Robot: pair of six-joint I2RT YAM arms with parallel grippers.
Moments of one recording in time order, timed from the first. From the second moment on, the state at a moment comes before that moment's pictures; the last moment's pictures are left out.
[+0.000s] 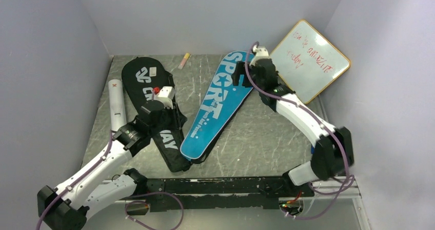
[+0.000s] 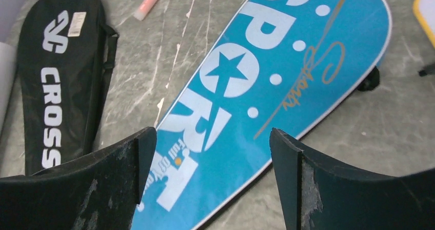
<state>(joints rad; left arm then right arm) -0.61 0.88 0.74 -0.38 -0.02 -0.50 0.44 1.54 1.25 -0.12 0.07 0.31</state>
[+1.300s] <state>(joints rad) -0.37 1.12 0.23 0.68 -0.40 -0.06 0.11 1.38 0.18 0.97 0.10 0.07</state>
